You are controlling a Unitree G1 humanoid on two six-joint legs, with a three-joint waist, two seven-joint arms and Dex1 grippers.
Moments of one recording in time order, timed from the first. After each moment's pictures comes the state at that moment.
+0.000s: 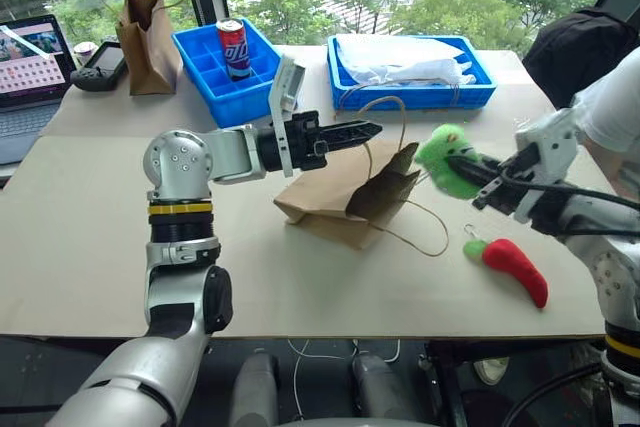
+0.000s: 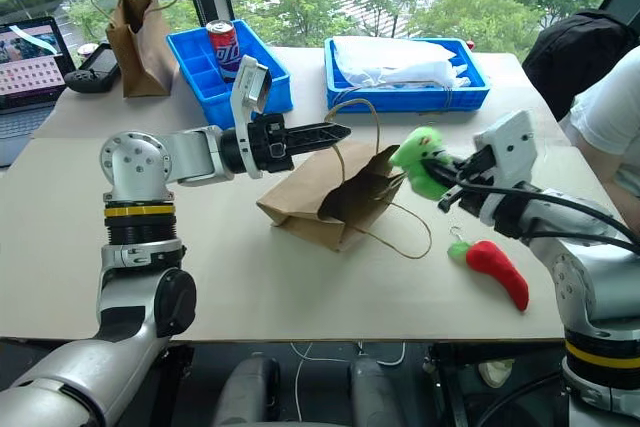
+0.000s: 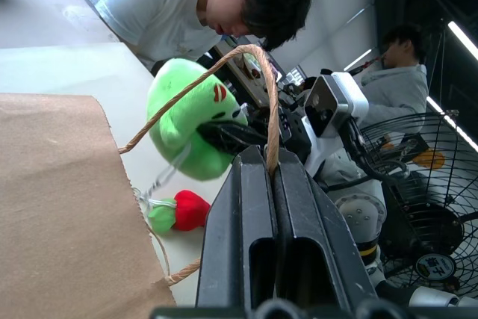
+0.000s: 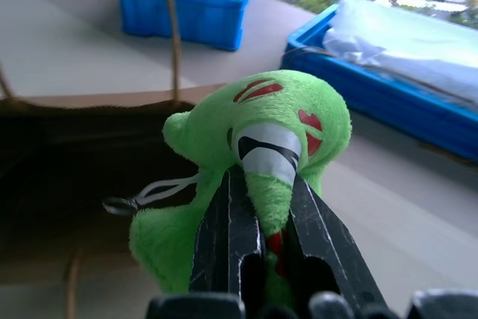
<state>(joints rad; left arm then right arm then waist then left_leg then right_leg) -1.01 0.20 0.29 0.21 -0.98 1.40 -0.55 -0.31 -0.76 -0.23 -0.50 0.61 0.84 0.60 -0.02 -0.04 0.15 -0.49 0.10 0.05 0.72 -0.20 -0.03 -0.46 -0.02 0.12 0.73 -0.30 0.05</state>
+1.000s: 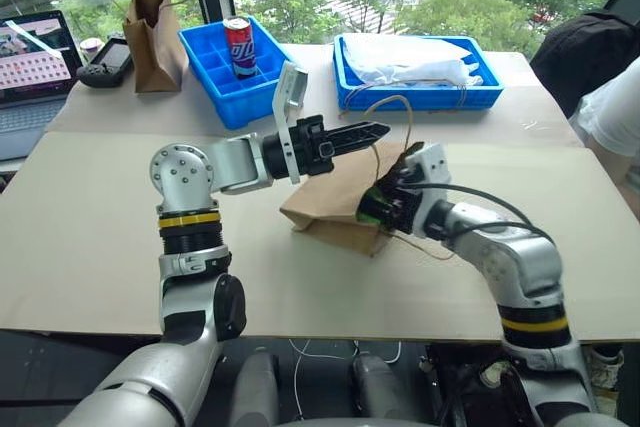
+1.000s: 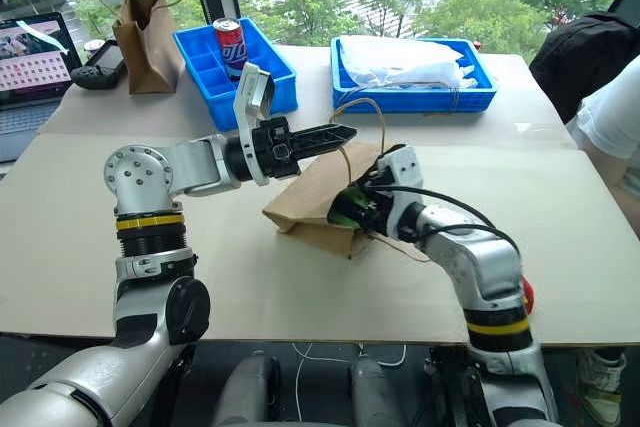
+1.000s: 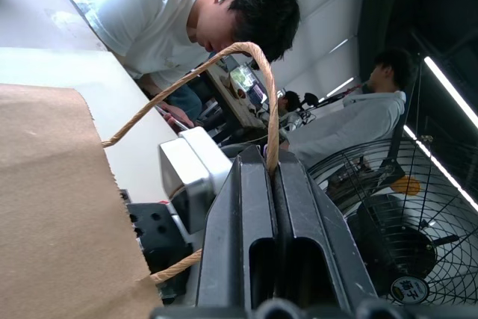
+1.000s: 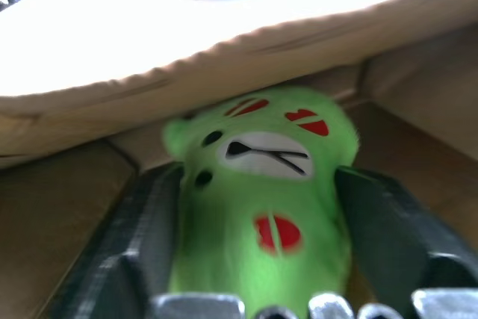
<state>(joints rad) -0.95 0.12 0.38 0.17 -1.11 1.44 -0.39 -0.38 -0.45 -0.09 -0.35 0.58 0.95 0.47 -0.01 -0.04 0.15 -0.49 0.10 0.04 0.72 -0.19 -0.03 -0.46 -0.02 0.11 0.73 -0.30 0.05</state>
